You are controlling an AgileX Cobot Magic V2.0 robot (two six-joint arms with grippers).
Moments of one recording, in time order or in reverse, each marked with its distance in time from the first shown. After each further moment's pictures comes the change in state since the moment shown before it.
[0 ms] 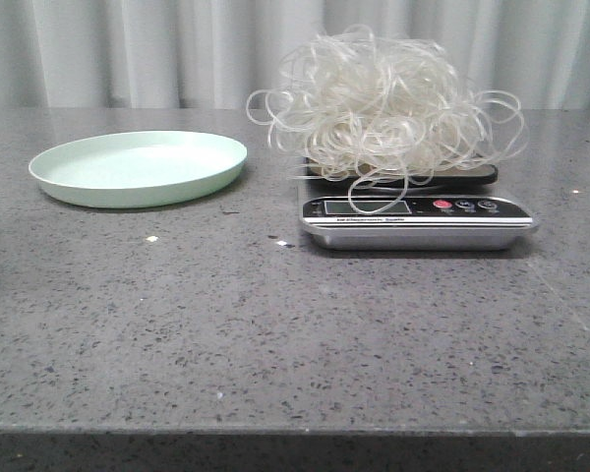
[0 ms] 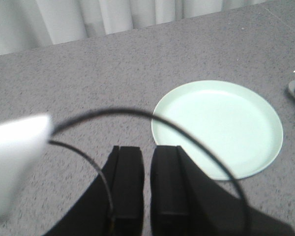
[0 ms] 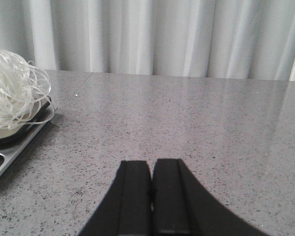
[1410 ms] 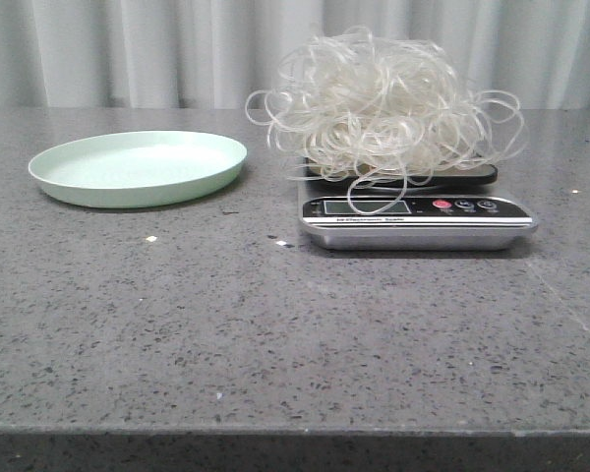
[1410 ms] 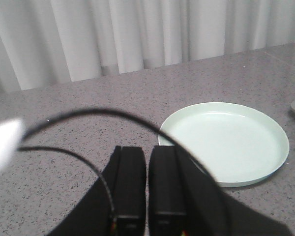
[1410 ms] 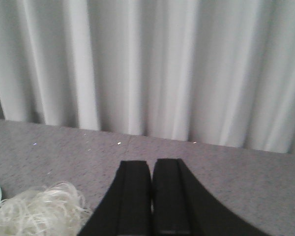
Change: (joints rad) left arm 0.000 -0.242 0.345 0.004 -0.349 0.000; right arm 0.120 0.770 -1.041 0.000 0.381 0.000
